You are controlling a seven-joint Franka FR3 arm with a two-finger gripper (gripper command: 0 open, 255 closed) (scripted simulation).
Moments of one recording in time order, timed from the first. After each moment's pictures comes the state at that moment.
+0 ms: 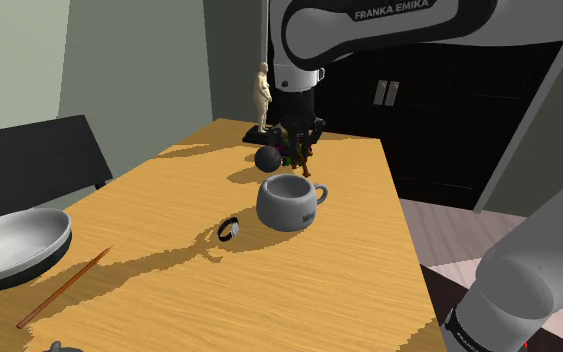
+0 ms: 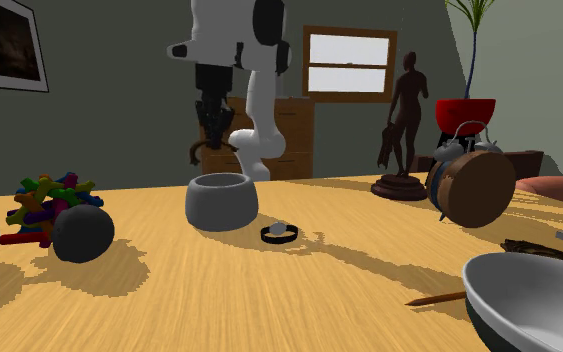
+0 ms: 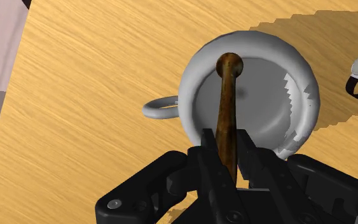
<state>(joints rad) -0.32 -0.20 0.48 -1.93 -0.02 1.66 0.74</state>
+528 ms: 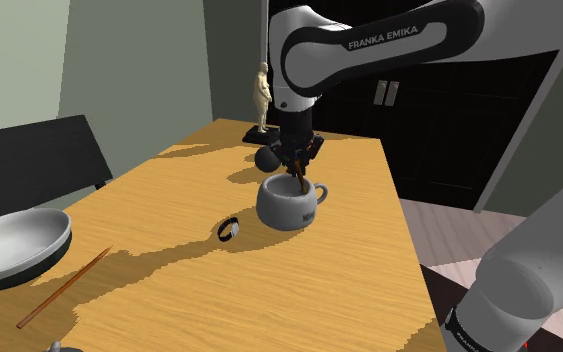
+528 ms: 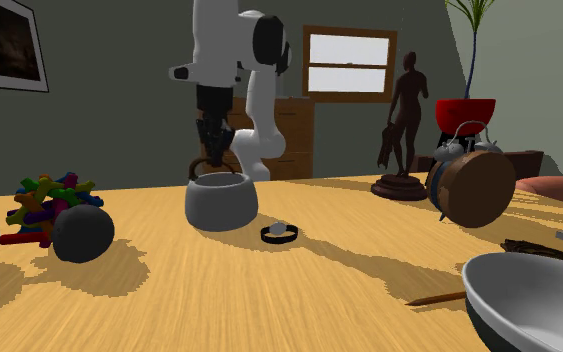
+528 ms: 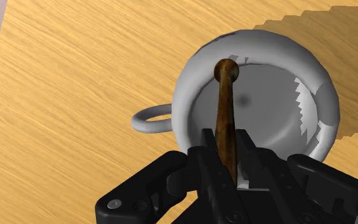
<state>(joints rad) -0.32 -0.20 0.49 -2.03 -0.02 1.76 0.75</state>
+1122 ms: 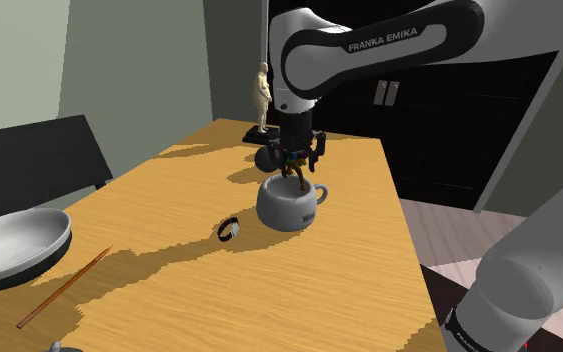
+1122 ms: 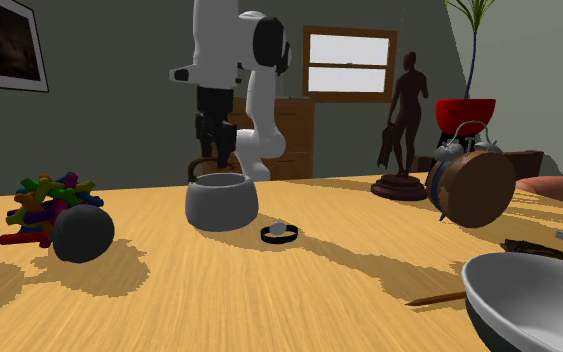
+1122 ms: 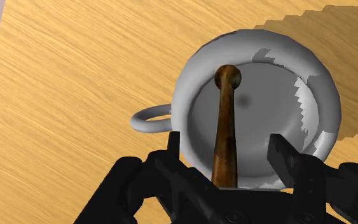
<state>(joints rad) -0.32 -0.20 0.49 -2.04 -0.02 1.77 0.75</state>
